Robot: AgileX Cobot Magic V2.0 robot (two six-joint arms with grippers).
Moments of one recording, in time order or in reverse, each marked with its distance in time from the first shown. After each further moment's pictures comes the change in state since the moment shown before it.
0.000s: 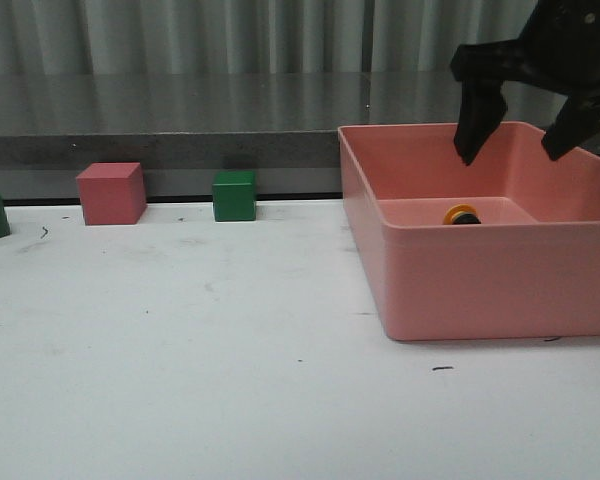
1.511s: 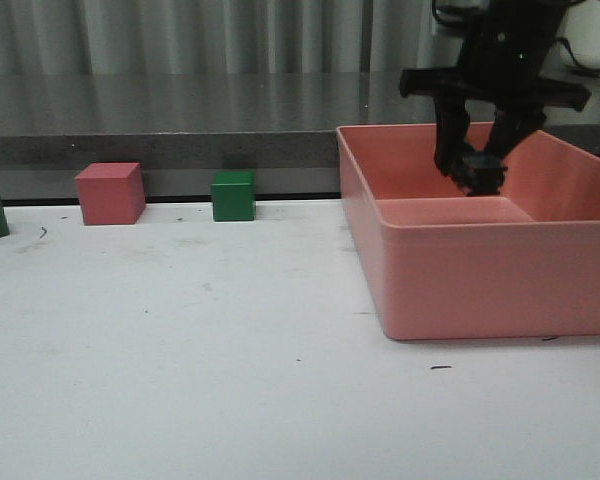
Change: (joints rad) left arm 0.000 0.000 0.000 0.000 0.001 0.000; right arm 0.057 0.271 -0.437 -0.076 0.335 0.171
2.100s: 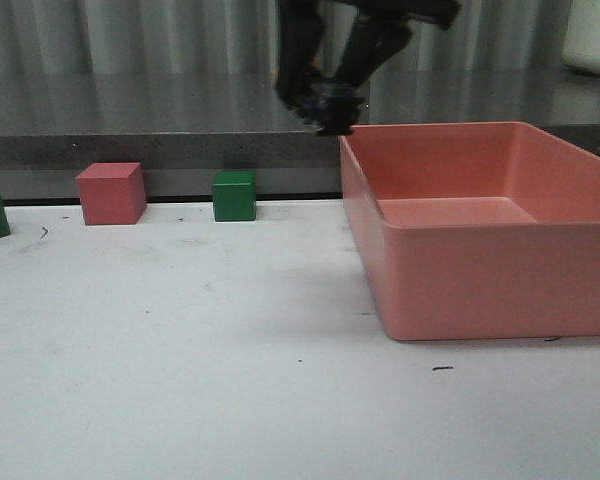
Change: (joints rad) left arm 0.000 0.000 0.000 0.000 0.000 0.000; right arm 0.349 -0.134 -0.009 0.074 0.026 -0.003
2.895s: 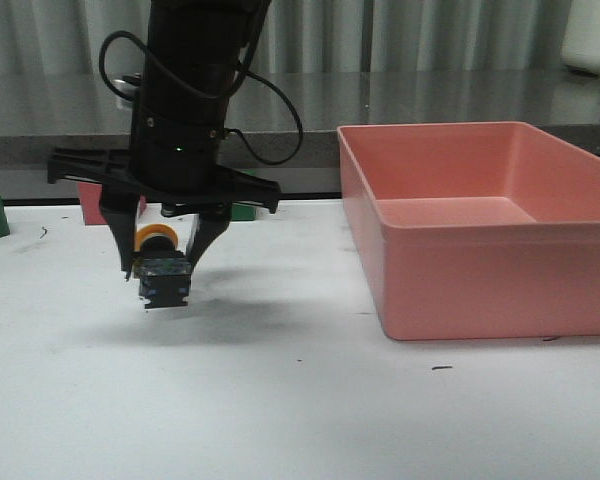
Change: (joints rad) left arm 0.000 0.000 0.000 0.000 0.000 0.000; right arm 0.199 0.432 -0.278 -0.058 -0.013 0.395
